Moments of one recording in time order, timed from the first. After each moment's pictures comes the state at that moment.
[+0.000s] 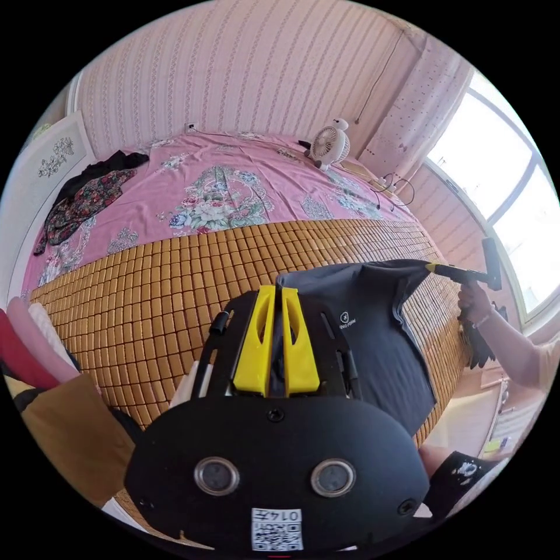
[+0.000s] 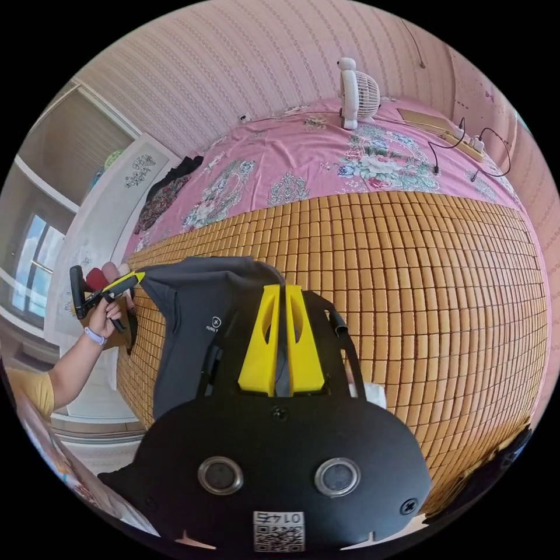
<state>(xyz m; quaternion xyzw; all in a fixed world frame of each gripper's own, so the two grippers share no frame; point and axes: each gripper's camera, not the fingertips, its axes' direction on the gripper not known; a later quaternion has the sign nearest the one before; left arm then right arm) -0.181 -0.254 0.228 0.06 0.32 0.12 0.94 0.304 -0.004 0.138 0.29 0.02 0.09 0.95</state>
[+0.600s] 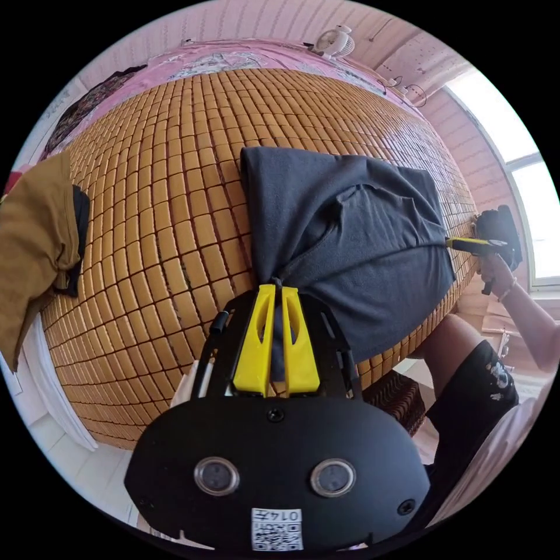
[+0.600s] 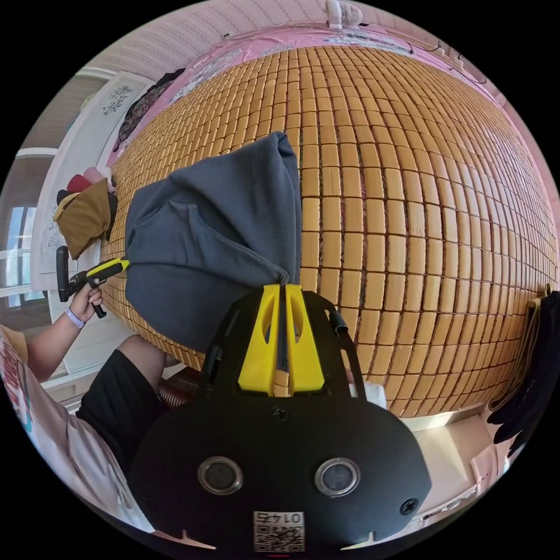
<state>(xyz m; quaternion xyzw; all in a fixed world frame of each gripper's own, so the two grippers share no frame) -0.197 0.039 0.236 -0.14 0.27 0.17 0.94 0.248 0.185 0.305 0.09 0.02 0.14 0.99</state>
